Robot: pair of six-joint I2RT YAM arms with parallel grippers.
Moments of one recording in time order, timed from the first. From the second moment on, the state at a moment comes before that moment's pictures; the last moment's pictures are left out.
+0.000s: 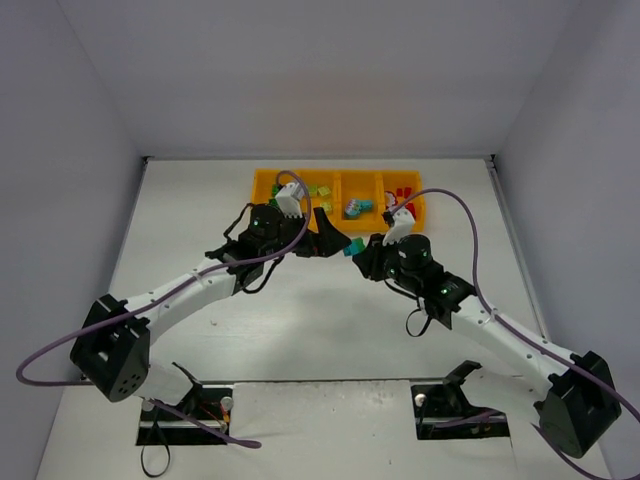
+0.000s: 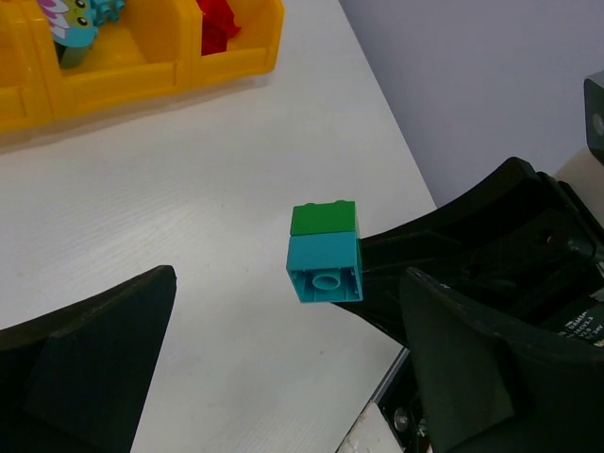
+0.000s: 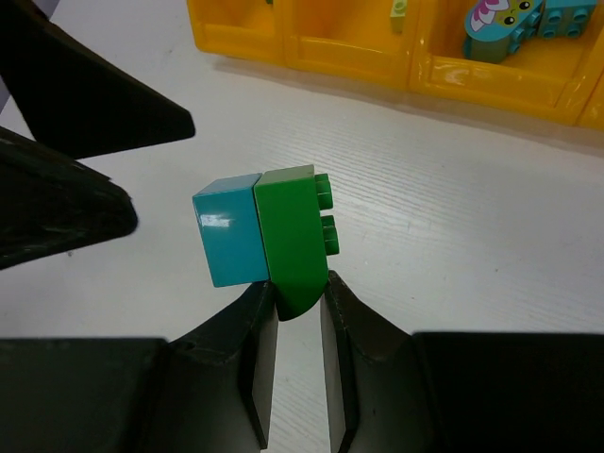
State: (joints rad) left arm -0.65 1.40 0.97 0.13 0.28 -0.67; right arm 0.62 1.05 0.63 0.01 -0.01 0.40
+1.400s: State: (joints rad) left arm -0.68 1.51 0.99 0.20 0.41 -0.70; right arm 0.63 1.07 0.60 0.07 -0.07 0.42
